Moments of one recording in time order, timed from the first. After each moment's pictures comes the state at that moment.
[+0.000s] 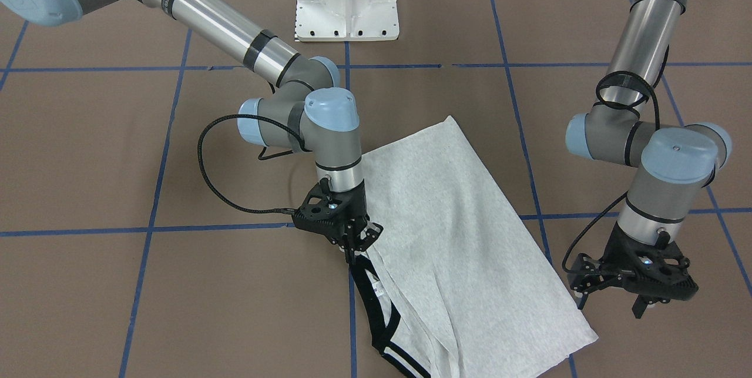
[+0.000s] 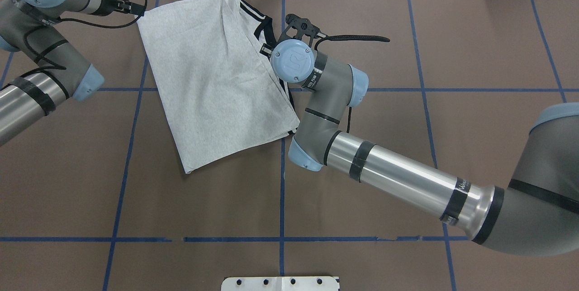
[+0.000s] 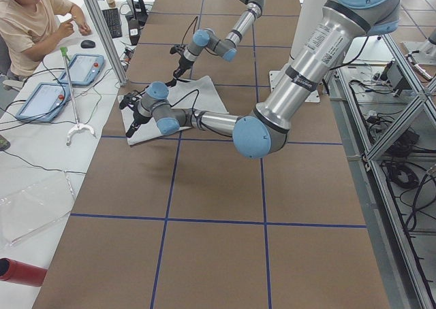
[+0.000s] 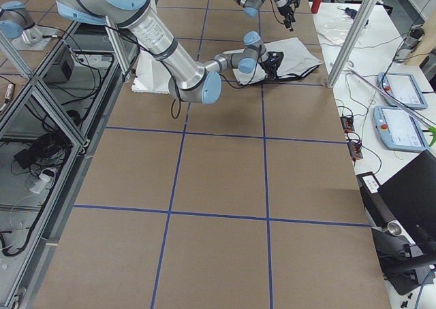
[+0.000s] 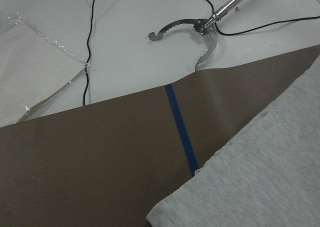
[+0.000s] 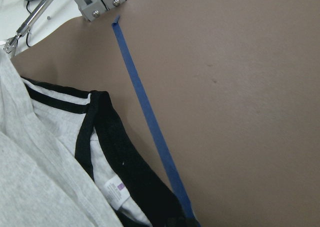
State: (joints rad) left arm -1.01 -2.18 -1.05 -2.45 -1.77 -0.67; right arm 0.56 -0.63 1.05 -1.00 1.44 1.64
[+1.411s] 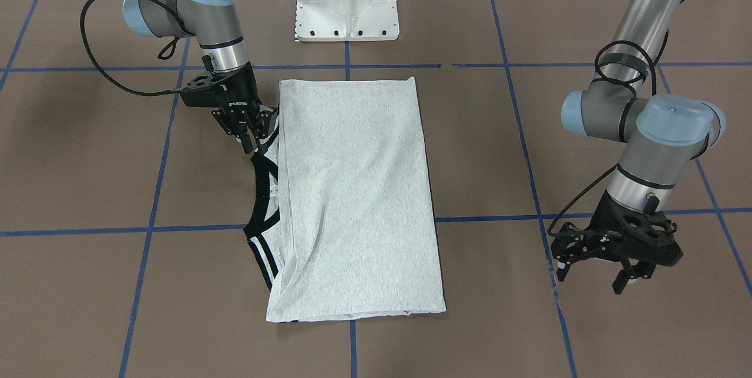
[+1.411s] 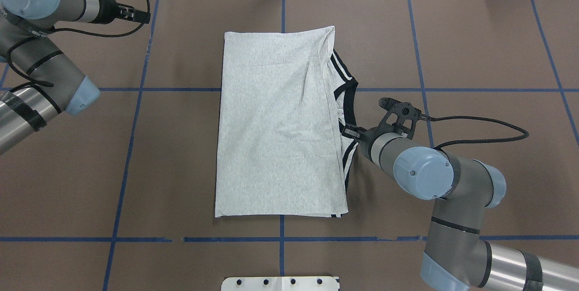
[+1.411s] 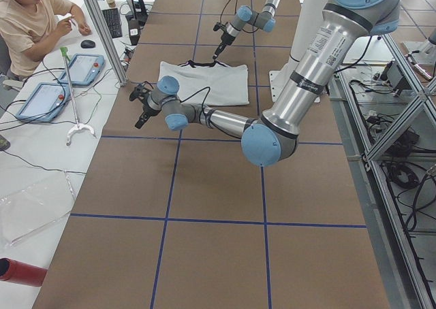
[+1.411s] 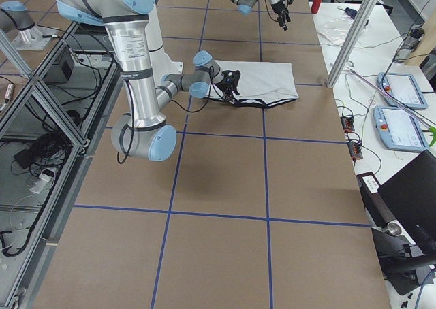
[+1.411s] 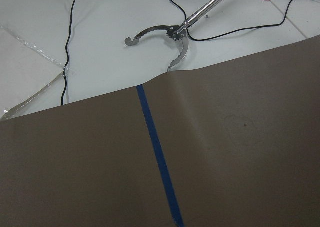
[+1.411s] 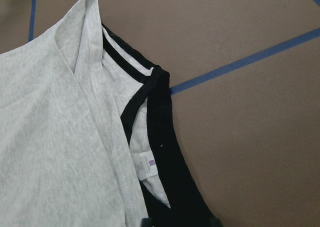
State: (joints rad) left arm -0.97 -2.08 -1.28 -2.45 -1.80 -0.71; right arm 0.39 -1.29 1.84 -1.10 1.33 1.64
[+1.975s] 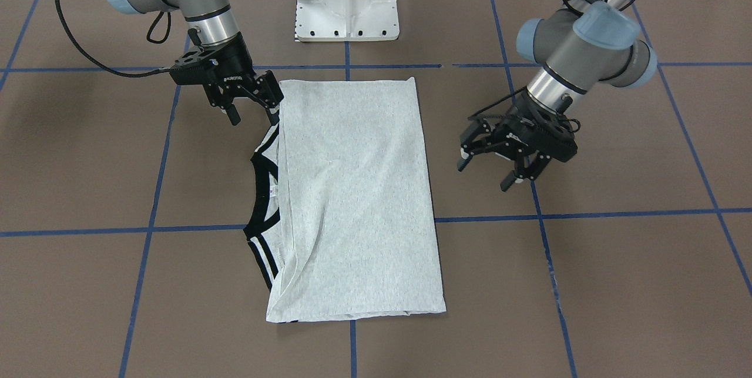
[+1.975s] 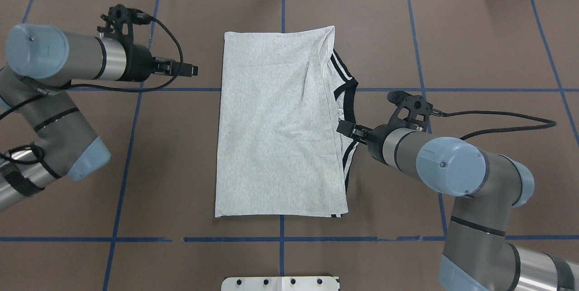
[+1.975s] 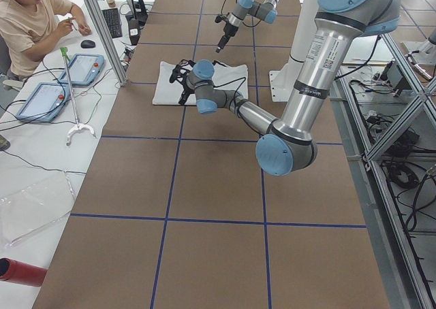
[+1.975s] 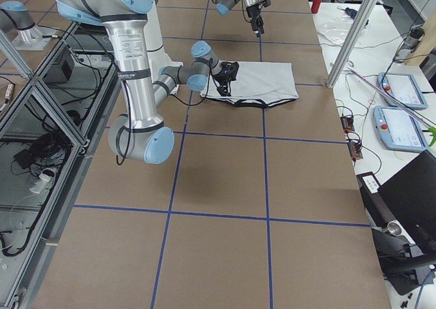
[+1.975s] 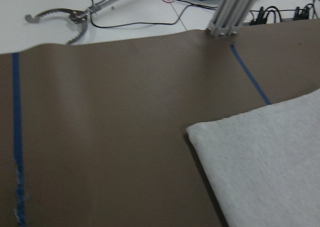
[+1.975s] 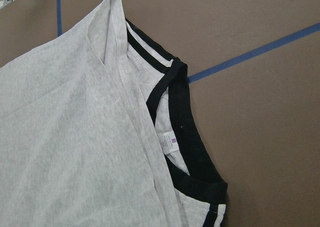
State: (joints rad) left arm -0.74 -1.90 -1.69 -2.43 -1.90 -1.05; right arm 0.41 -1.34 1.99 -1.16 1.44 1.63
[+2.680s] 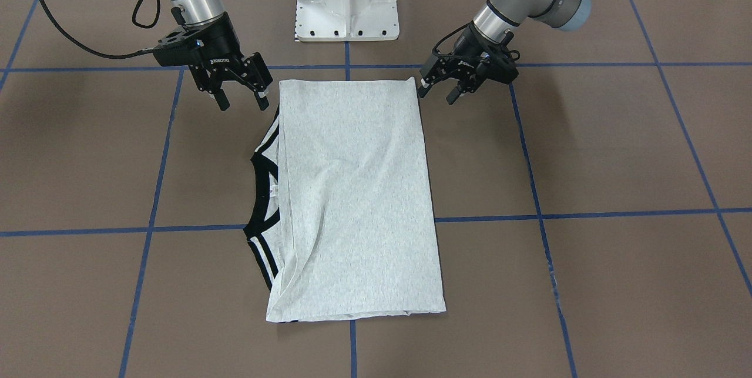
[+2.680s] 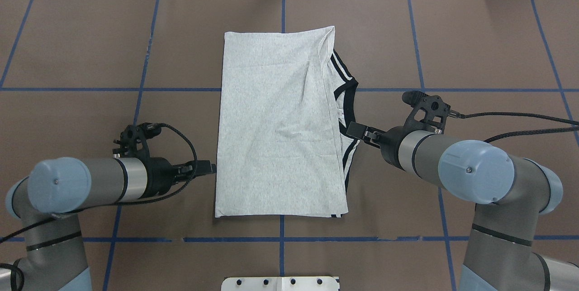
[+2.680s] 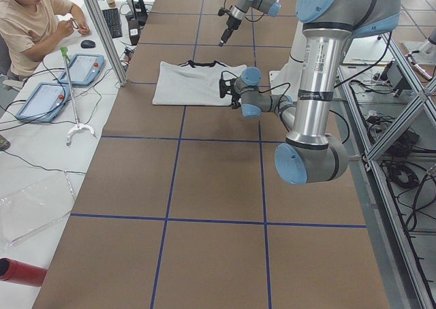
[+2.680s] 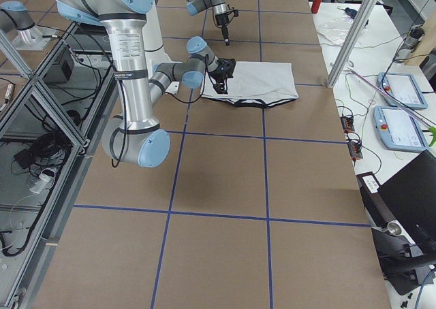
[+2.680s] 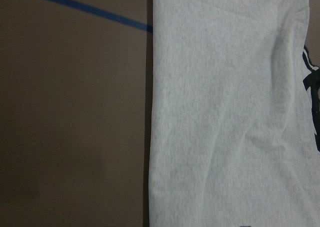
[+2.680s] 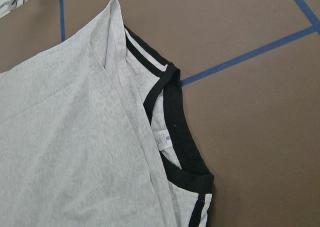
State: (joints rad) left arm -0.36 -1.72 -1.87 -2.41 -1.65 -1.61; right arm 0.41 -1.38 2.07 -1.19 1.44 1.63
